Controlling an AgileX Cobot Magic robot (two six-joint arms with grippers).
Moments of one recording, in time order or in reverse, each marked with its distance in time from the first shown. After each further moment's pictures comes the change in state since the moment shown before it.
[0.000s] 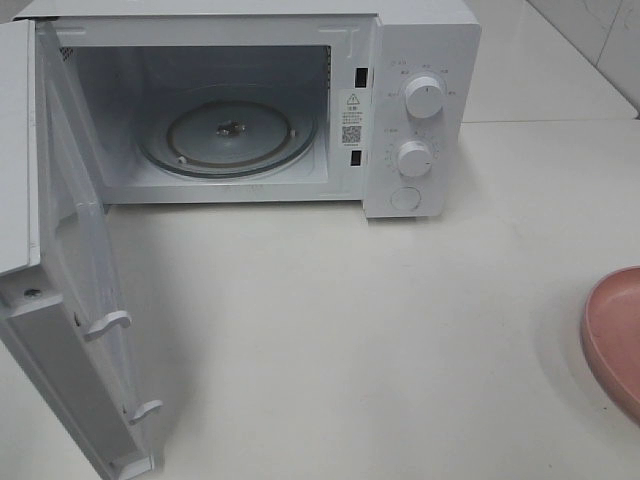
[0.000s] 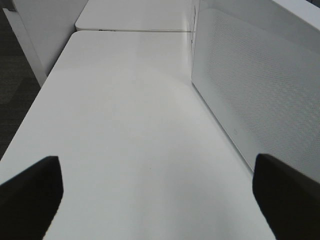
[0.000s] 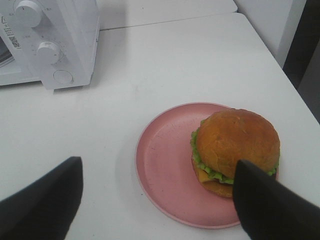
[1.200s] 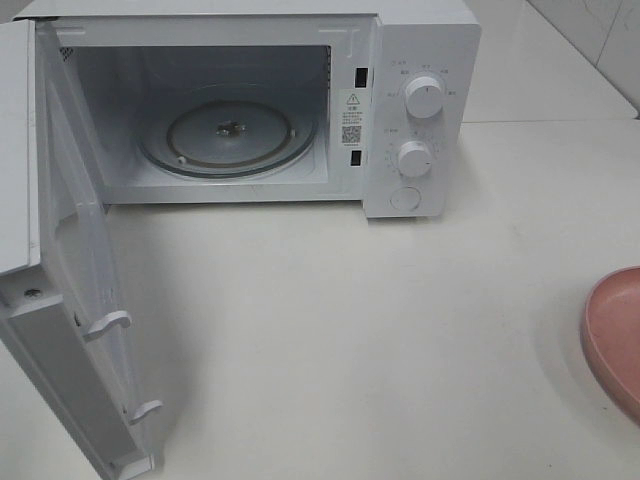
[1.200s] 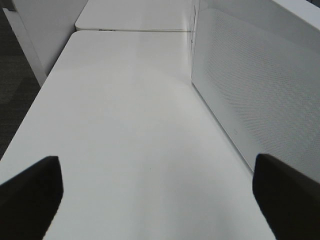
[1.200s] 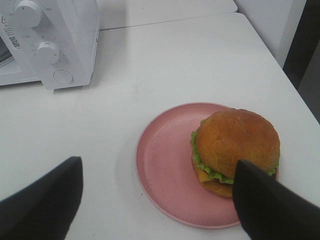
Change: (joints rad) left arm 0.000 0.000 0.000 0.000 0.000 0.000; right arm 0.000 0.000 0.000 0.000 0.000 0.000
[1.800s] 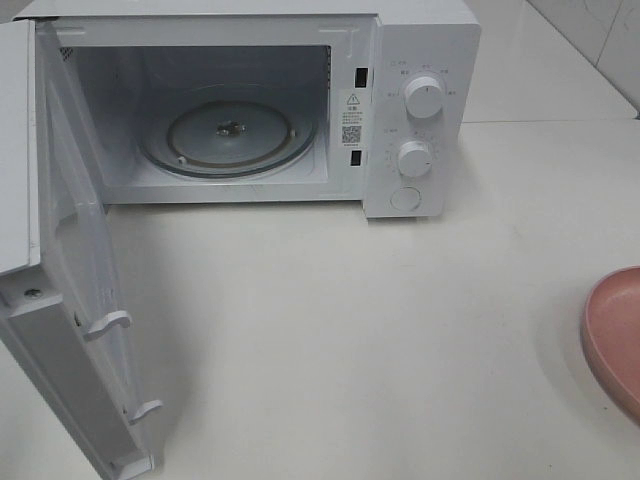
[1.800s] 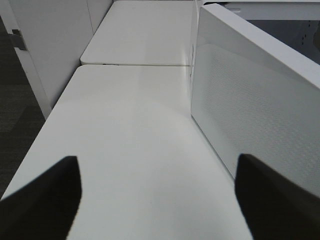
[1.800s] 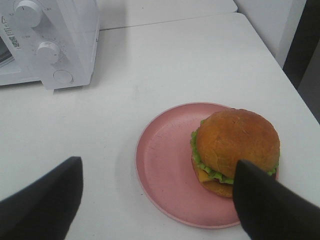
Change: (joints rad) left arm 0.000 0.031 -0.035 0.000 -0.096 0.000; right arm 0.000 0.000 0.000 0.000 0.000 0.000
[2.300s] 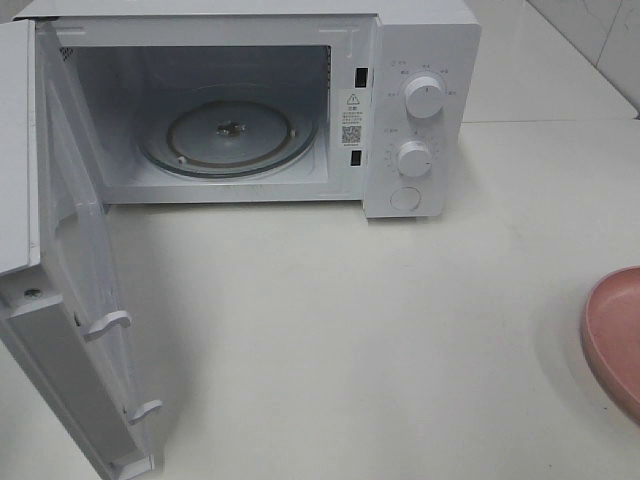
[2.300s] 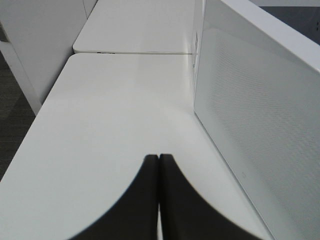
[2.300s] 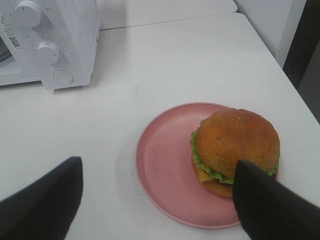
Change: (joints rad) left arm 0.000 0.257 0.076 0.003 -0.253 0.000; right arm 0.000 0.000 0.000 0.000 0.000 0.000
